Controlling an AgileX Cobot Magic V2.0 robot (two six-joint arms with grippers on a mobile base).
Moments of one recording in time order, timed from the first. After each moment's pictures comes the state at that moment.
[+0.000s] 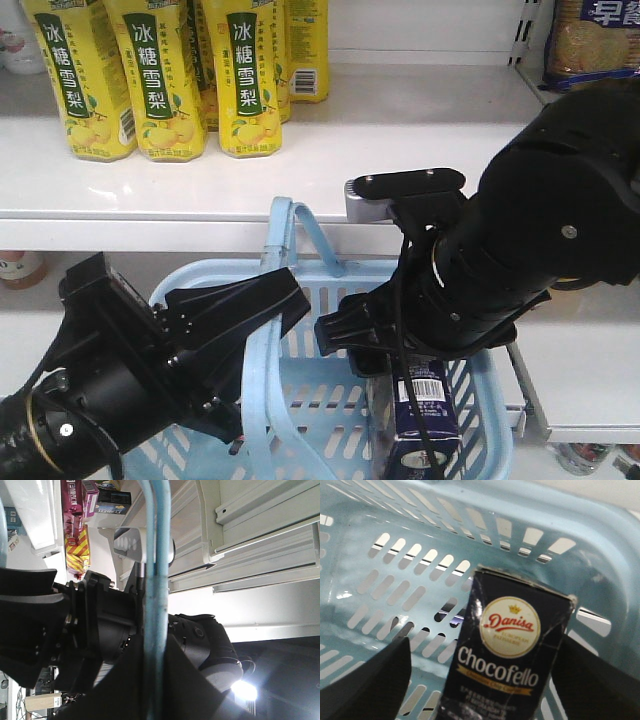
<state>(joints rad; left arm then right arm) -0.70 1.24 -0.40 0.37 -1.09 -2.03 0.77 1.44 -1.30 -0.07 1.20 0.54</state>
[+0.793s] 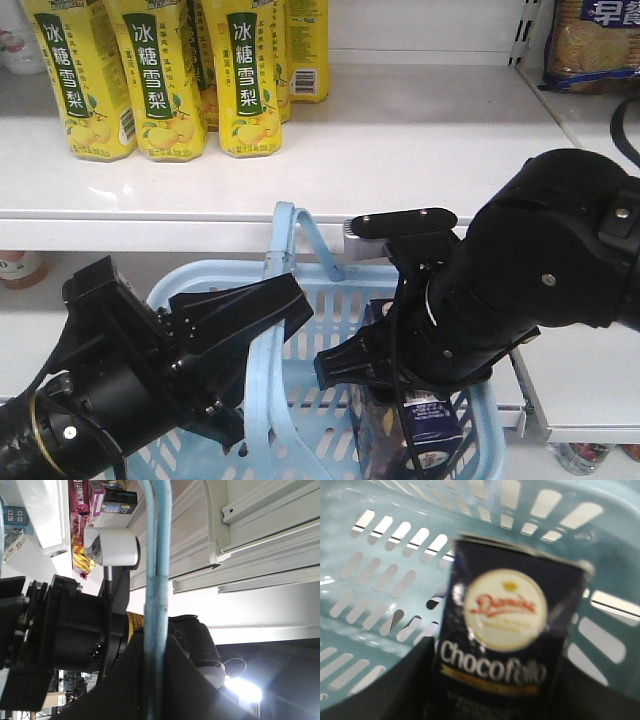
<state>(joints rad) -0.71 1.24 -0.40 0.38 -1.08 -2.03 0.77 1.44 -1.19 -0.04 1.12 0.54</state>
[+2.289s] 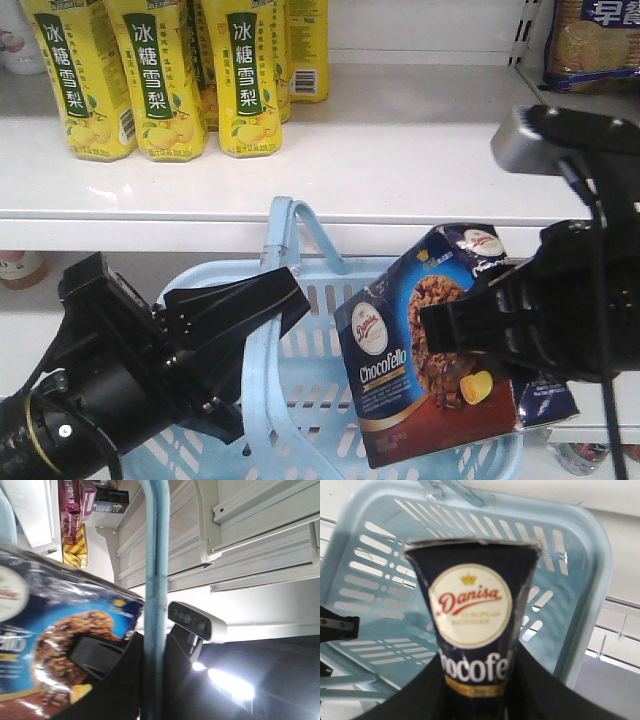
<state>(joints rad) -0.71 1.24 -0.40 0.37 -1.10 -2.03 0.77 1.05 -1.18 -0.01 1.10 0.55</state>
